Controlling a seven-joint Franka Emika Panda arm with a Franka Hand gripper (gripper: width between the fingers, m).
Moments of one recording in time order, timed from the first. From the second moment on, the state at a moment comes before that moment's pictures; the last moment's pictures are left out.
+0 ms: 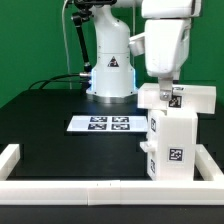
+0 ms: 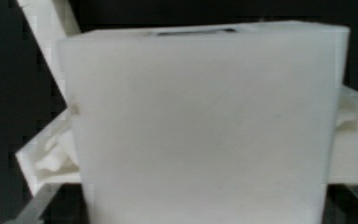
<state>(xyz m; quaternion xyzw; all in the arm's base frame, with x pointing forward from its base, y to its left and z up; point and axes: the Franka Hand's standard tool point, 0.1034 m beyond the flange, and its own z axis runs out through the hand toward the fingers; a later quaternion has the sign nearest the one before) 0.585 0.080 0.152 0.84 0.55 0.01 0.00</state>
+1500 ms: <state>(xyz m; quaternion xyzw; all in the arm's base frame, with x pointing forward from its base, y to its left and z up) 0.580 0.100 0.155 1.00 -0.02 0.01 -0.01</state>
